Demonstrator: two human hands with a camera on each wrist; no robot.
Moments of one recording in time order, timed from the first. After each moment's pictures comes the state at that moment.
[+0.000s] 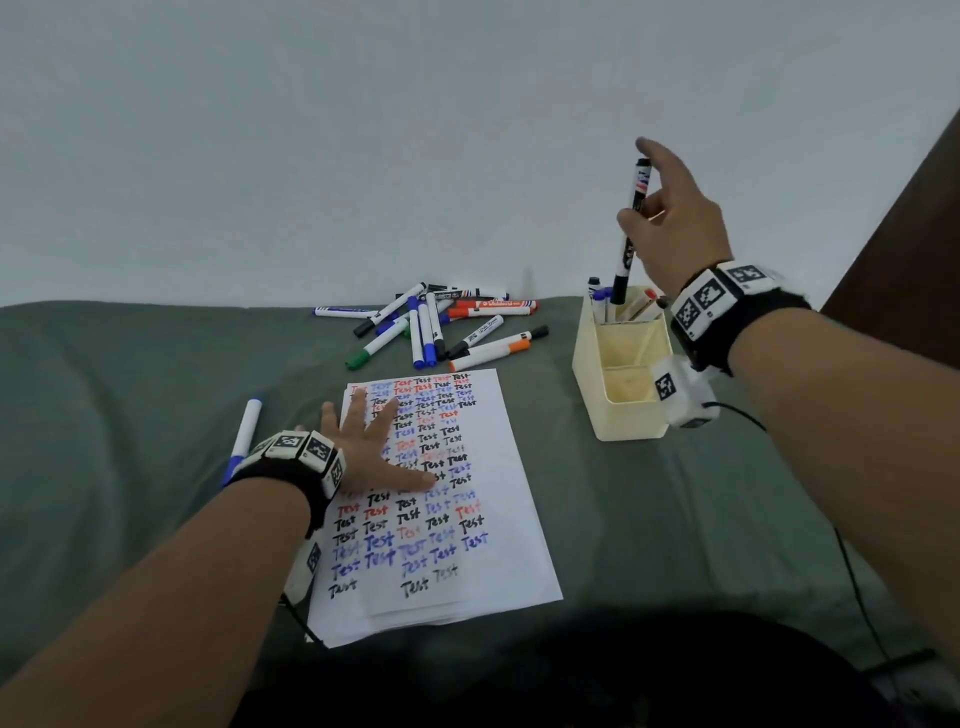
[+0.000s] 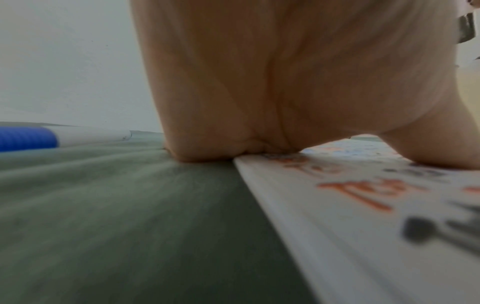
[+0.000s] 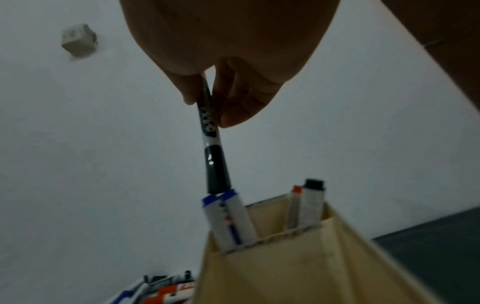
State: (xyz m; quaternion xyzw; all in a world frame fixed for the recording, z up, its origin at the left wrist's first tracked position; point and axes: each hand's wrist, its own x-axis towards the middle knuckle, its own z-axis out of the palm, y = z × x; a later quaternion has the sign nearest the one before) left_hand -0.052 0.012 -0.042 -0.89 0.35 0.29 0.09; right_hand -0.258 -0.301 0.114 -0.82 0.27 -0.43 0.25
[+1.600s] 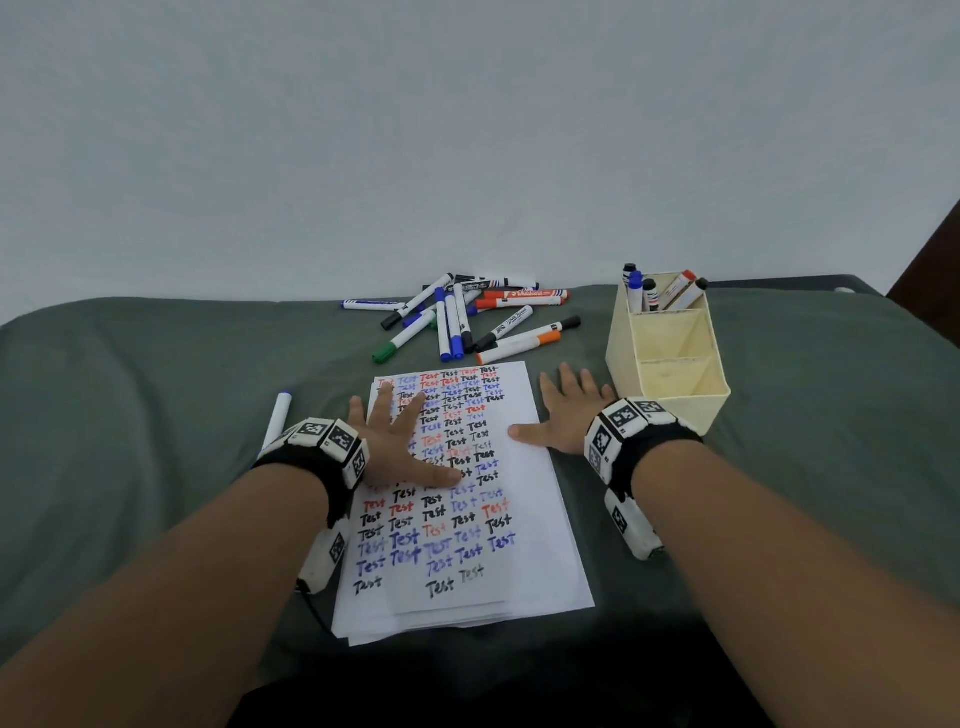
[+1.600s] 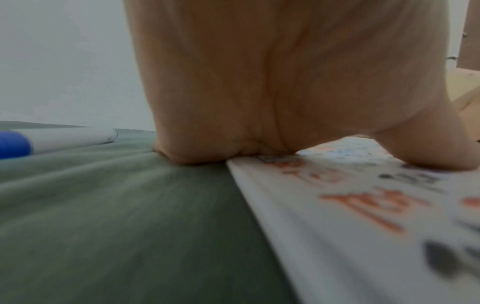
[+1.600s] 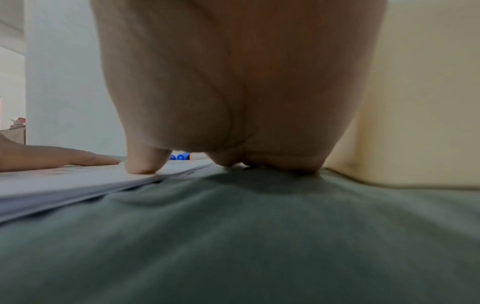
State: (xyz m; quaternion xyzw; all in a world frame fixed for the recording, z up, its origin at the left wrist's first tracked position) left_hand -0.047 0.007 -0.043 -0.88 0.34 0.30 0.12; right_hand -0.205 -0.211 -0.059 -0.93 0.32 0.18 0.07
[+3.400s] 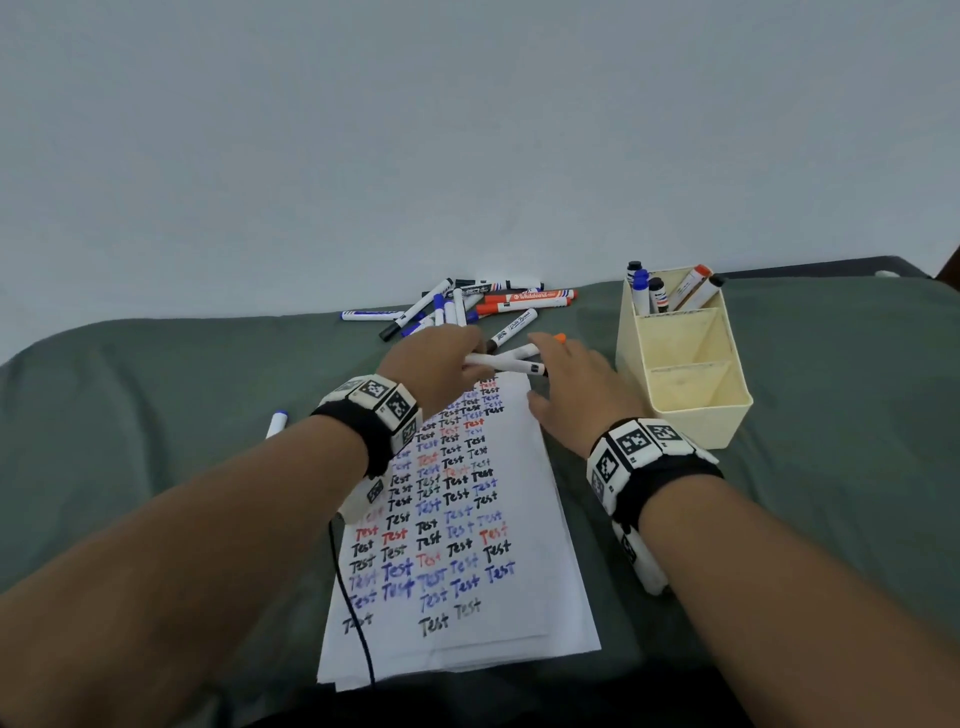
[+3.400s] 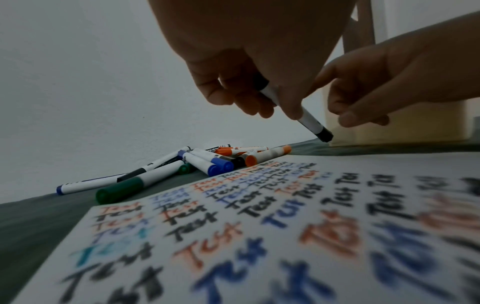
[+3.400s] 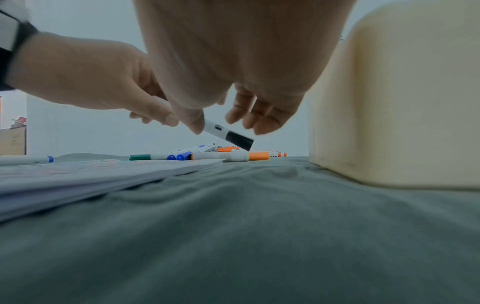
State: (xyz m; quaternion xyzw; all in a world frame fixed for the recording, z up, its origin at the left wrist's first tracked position) left_hand -0.046 -0.087 0.003 -0.83 0.54 -0.04 -0.12; right_hand -0.211 -0.207 -0.023 -0.94 0.27 -0.12 0.15
